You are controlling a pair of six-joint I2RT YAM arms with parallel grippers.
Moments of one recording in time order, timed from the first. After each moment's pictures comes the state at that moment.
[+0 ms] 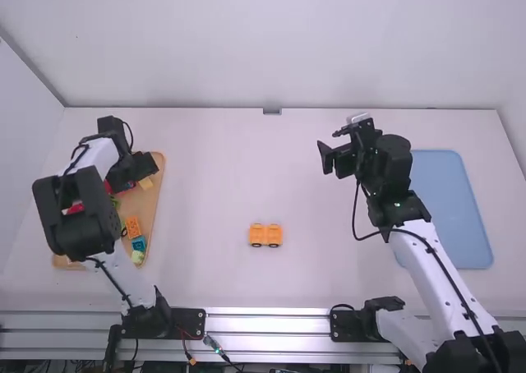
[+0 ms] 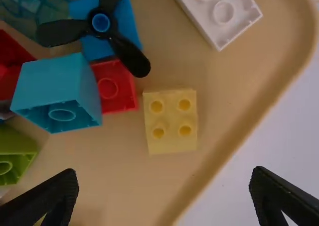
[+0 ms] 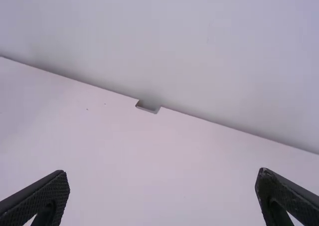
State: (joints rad) left arm 0.37 1.95 1.36 -0.75 -0.01 -0.27; right arm 0.18 1.15 0.81 -0.01 -0.22 -0.12
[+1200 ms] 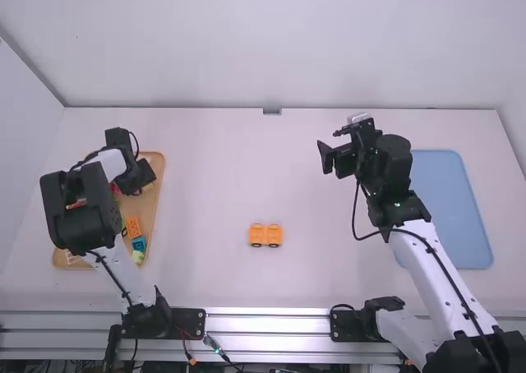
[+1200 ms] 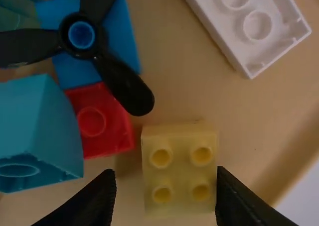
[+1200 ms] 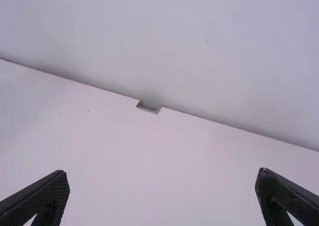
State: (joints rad) left arm 0.37 1.99 1.23 -0.50 -0.03 -0.30; right arm 0.18 1.15 0.81 -0.01 -0.22 -0.11
